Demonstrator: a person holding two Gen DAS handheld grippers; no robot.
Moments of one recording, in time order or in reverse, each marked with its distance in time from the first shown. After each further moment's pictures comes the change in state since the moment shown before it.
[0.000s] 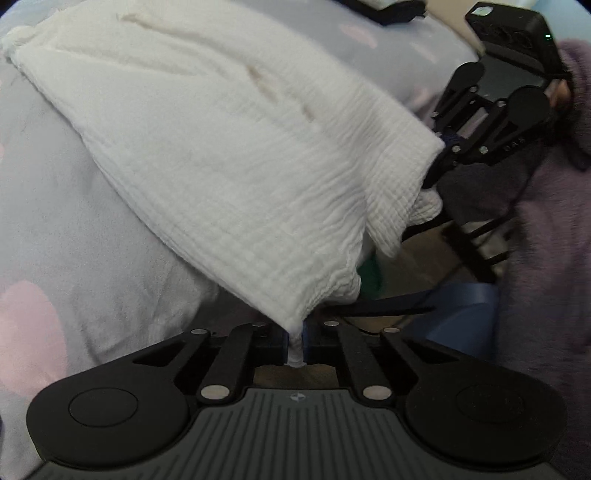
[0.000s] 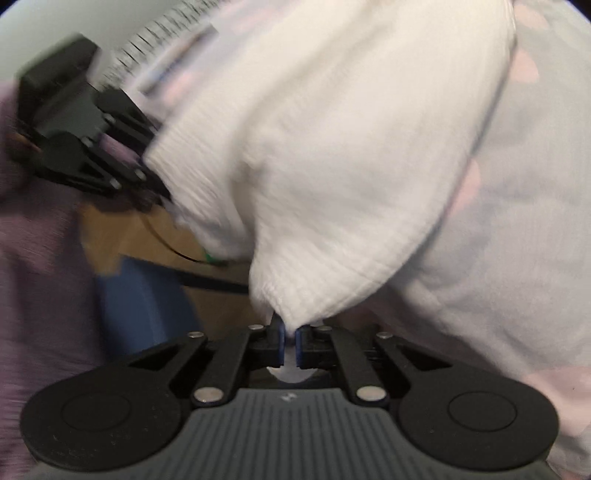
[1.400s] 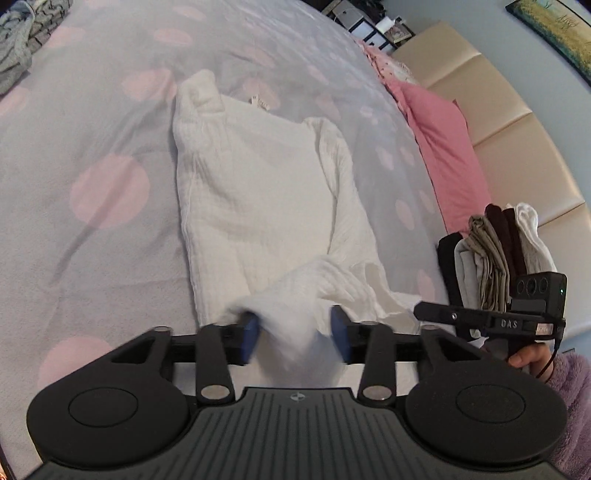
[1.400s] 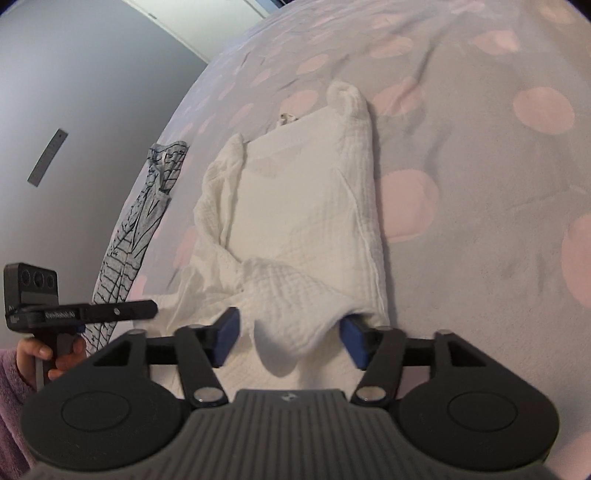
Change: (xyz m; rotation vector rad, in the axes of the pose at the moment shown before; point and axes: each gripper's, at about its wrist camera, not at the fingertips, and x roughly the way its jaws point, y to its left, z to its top) left arm -0.048 0.190 0.122 -0.673 -0.406 -0.025; right arm -0.038 -0.106 0.197 0.505 -0.410 -0.049
